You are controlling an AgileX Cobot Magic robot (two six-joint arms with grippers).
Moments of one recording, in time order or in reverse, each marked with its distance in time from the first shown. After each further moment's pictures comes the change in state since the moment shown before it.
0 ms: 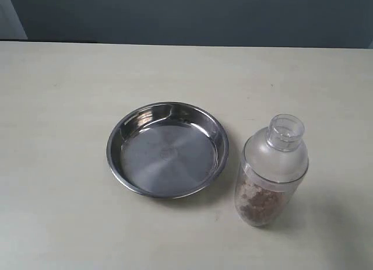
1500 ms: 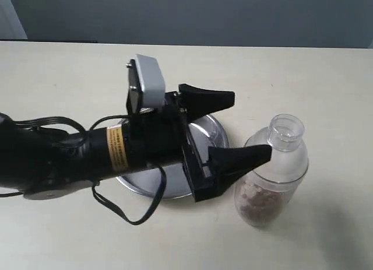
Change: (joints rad) left arm -0.208 1.121 -0.136 0.632 -0.941 -0.399; right arm 0.000 0.000 0.000 0.000 0.000 0.000
